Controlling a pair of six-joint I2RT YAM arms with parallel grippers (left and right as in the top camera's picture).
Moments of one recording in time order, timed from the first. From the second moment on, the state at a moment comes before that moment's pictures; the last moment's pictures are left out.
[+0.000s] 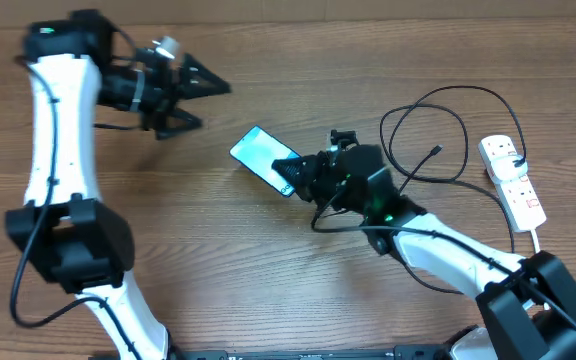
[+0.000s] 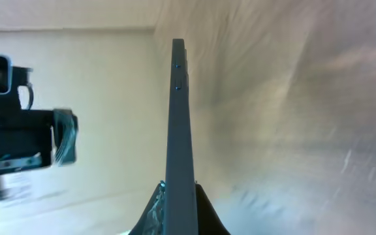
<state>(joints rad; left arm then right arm) 0.14 2.05 2.12 -1.68 1.01 0.02 0.56 1.59 0.72 0.50 -0.51 1.45</state>
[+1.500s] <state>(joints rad) 0.27 1.03 1.09 -1.03 0.48 -0.49 0.55 1.59 0.72 0.43 -0.78 1.86</state>
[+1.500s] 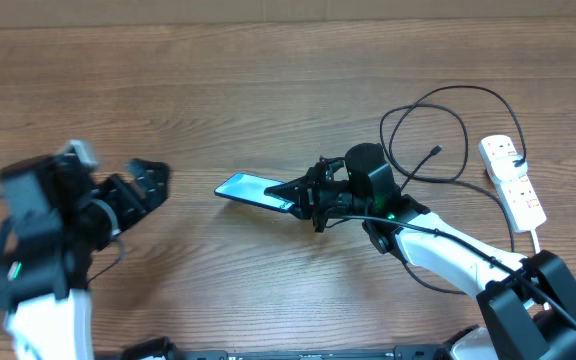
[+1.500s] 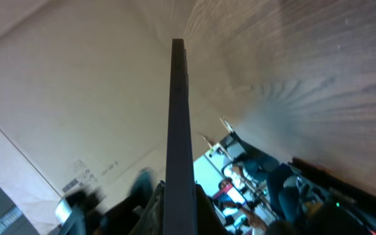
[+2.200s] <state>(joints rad) 0.27 1.40 1.01 -0.88 1.15 -0.72 0.64 1.59 0.72 0.70 -0.40 1.92</state>
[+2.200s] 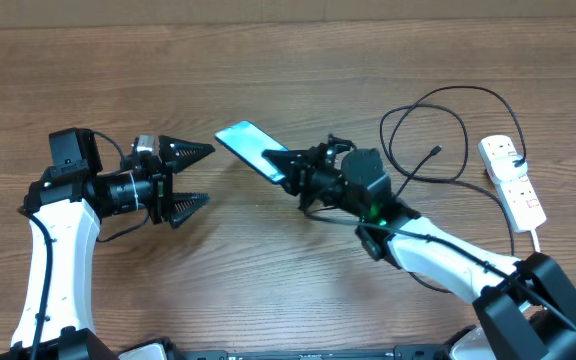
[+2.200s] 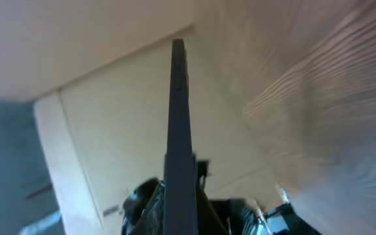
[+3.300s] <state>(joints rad) 0.12 1.40 1.01 -0.69 0.94 -1.12 0.81 1.59 0.72 0.72 -0.25 1.93</state>
